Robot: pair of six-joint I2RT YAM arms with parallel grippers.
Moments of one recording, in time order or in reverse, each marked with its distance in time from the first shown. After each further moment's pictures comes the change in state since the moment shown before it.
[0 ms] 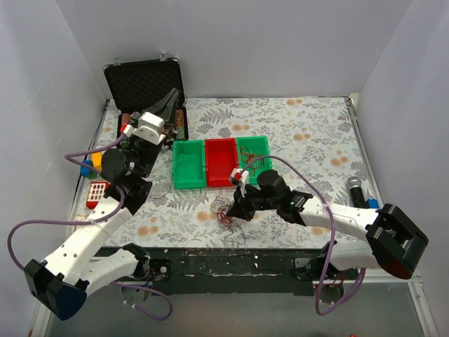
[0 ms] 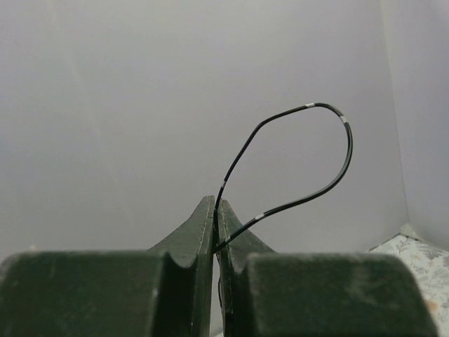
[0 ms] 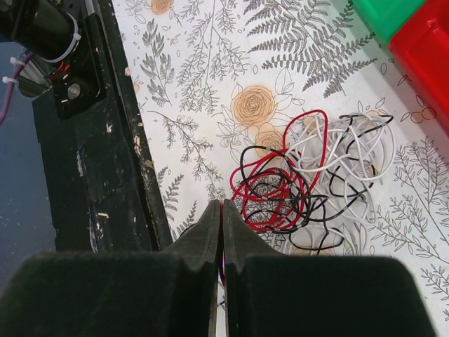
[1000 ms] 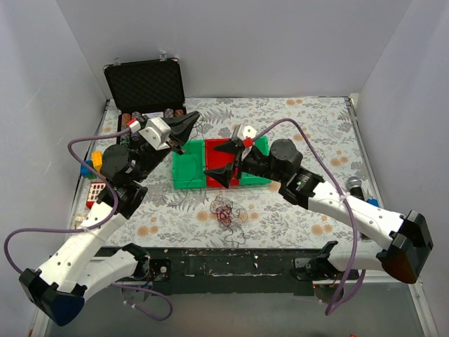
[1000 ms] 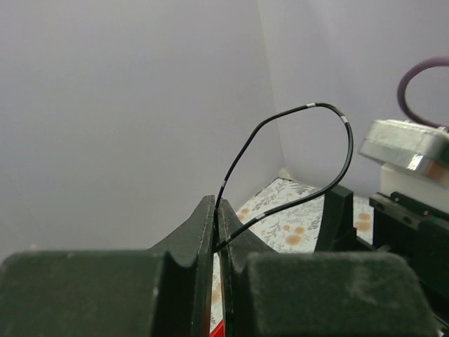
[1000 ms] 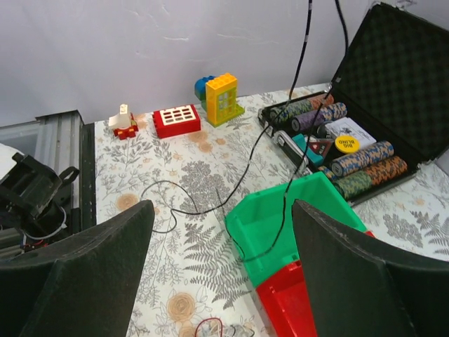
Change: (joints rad) left arm 0.000 -0.052 -0.016 -0.265 0.249 -0.184; right arm -0.003 -0.065 0.381 0.114 0.120 -0.142
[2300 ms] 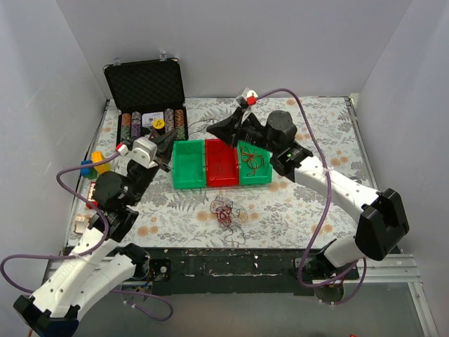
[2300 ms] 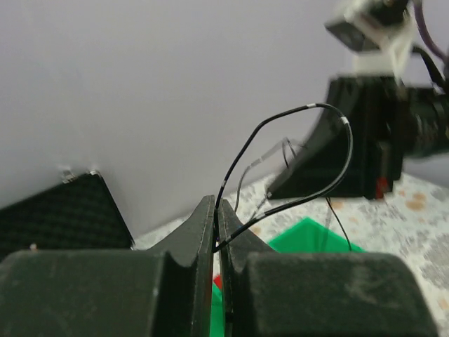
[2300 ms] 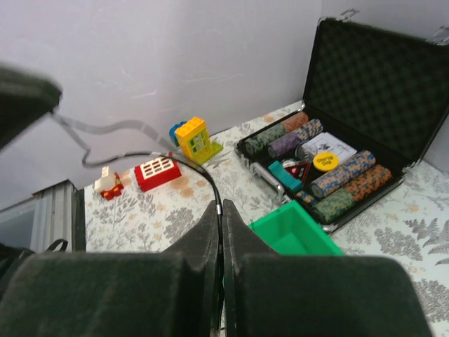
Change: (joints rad) left arm 0.001 -0.223 -0.188 -0.069 -0.259 0.023; right arm -0.164 0.239 0.185 0.129 -0.080 0.224
